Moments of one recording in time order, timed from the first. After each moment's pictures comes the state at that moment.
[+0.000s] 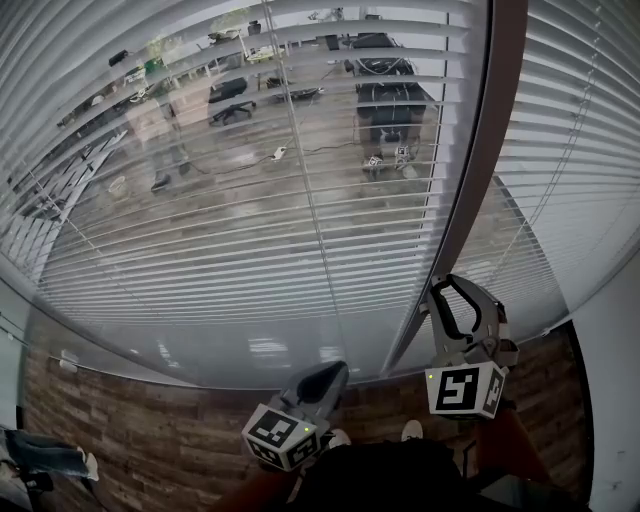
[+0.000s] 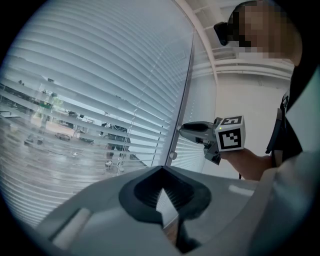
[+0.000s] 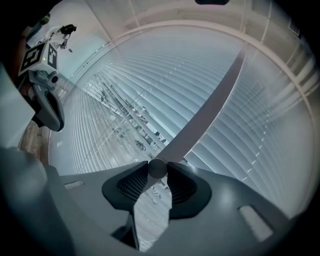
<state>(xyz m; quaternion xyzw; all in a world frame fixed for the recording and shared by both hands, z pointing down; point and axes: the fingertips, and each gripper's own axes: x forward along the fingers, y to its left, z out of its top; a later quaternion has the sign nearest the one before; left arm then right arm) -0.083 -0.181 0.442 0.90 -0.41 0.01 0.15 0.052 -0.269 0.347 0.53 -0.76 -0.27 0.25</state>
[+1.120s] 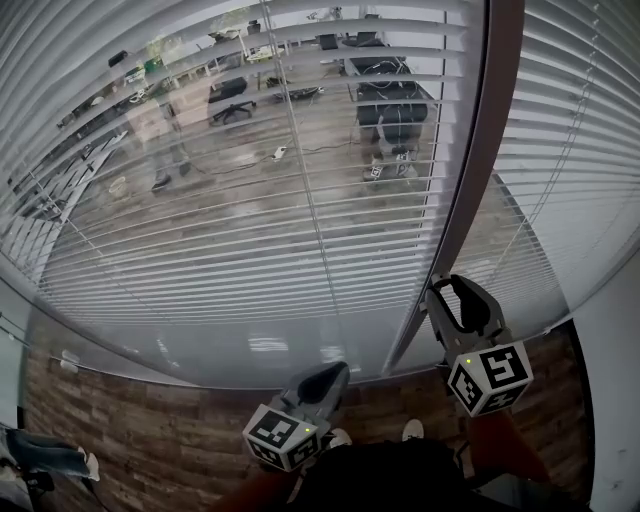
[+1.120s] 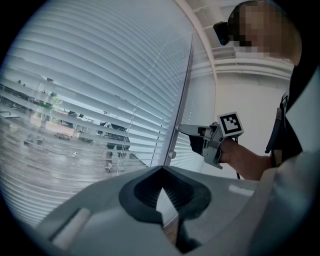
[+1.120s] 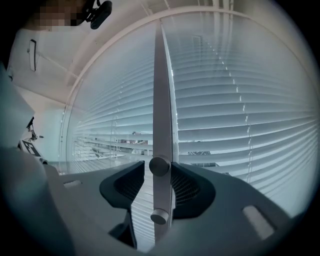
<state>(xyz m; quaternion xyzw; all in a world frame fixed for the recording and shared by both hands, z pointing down) -0.087 -0.167 0.443 0.90 -0.41 0.02 0.15 0.053 -0.260 0.348 0.51 -0.86 0.02 0.01</state>
